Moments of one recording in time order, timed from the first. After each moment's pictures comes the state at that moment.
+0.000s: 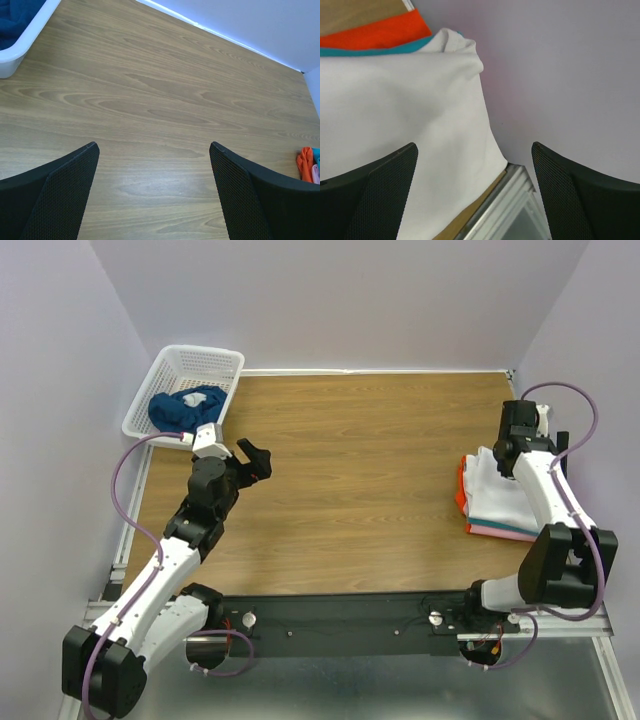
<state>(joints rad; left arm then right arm) -0.36 0.85 0.58 0.04 -0.21 -0.54 -0.13 1.43 1.09 -0.64 0.82 -0.12</state>
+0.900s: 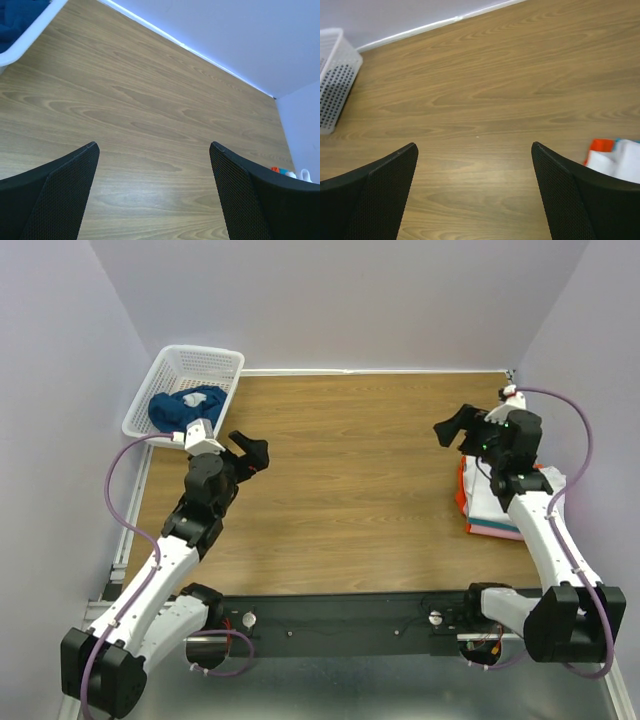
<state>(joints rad) -0.36 0.85 0.62 0.05 -0.23 -0.66 -0.06 1.12 0.86 -0.07 -0.26 0.33</state>
